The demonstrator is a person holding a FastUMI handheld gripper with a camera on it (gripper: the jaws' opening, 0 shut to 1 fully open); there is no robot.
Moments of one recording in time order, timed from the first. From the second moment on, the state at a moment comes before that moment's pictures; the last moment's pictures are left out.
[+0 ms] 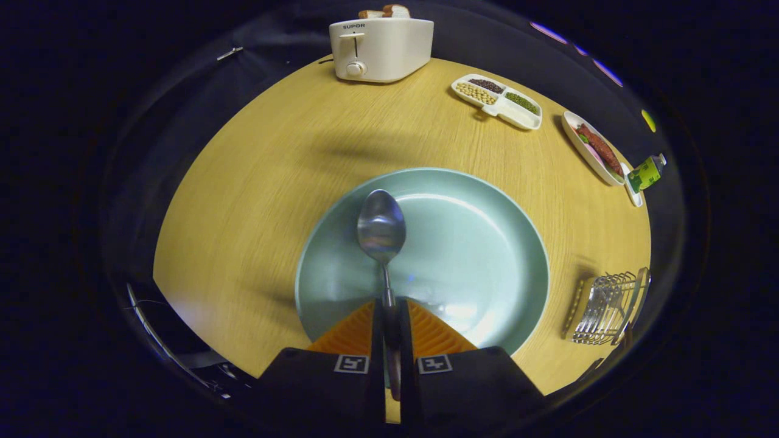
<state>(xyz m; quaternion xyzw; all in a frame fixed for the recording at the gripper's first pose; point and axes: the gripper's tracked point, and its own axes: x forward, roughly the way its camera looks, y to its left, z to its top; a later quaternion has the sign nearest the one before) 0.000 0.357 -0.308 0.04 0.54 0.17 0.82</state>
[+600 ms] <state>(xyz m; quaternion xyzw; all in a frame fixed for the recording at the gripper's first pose) -0.009 0.254 -0.206 0.12 0.50 0.20 0.84</state>
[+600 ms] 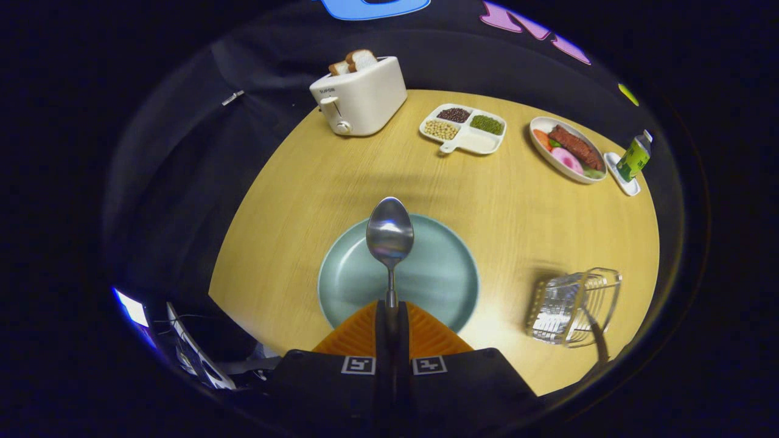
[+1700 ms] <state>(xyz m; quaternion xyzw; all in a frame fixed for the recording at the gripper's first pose) -0.038 0.064 -0.289 -0.09 0.78 0.16 0.60</state>
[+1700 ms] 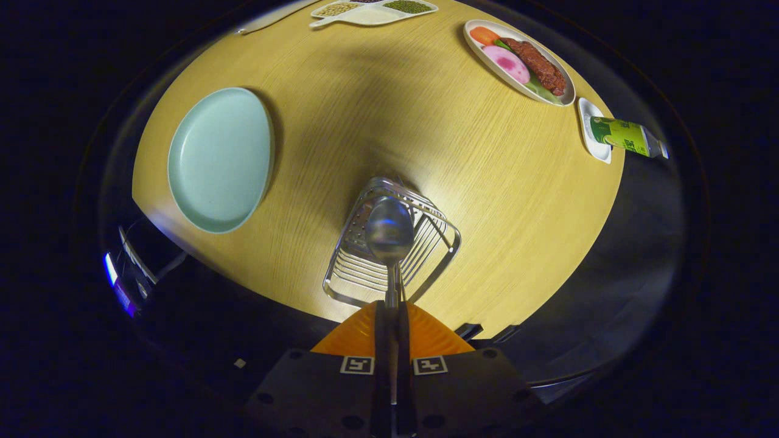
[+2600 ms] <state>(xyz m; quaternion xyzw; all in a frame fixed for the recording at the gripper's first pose) 0.013 0.010 -0.201 0.06 0.50 0.05 0.86</state>
